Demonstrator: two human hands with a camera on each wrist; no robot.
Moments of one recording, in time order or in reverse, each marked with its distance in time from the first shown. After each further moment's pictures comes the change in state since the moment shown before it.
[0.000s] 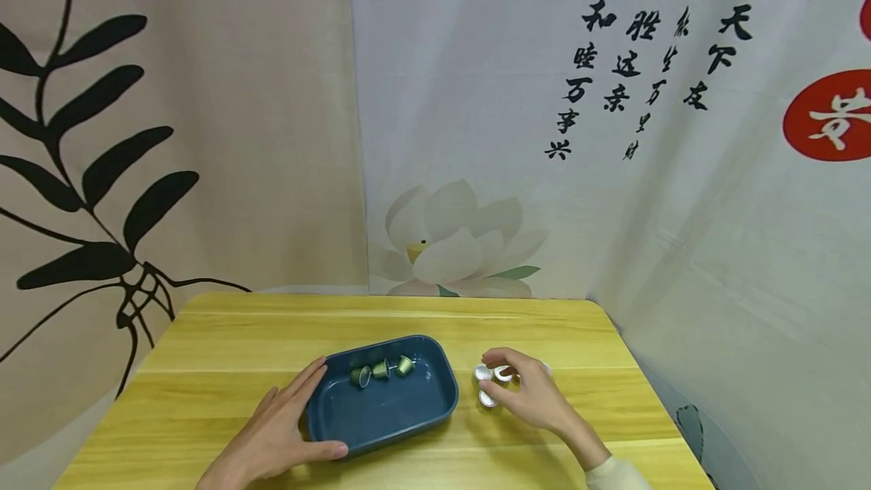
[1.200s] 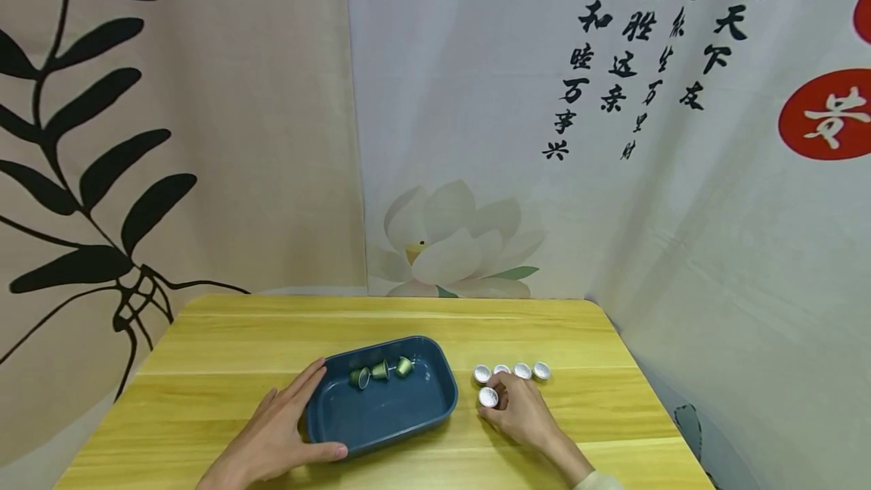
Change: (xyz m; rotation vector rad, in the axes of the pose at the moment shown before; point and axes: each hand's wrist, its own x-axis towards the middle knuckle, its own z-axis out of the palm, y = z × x) left_hand 0.001 0.000 0.000 0.009 -0.002 -0.001; right_hand -0.015 0.029 0.039 -0.196 0.045 0.142
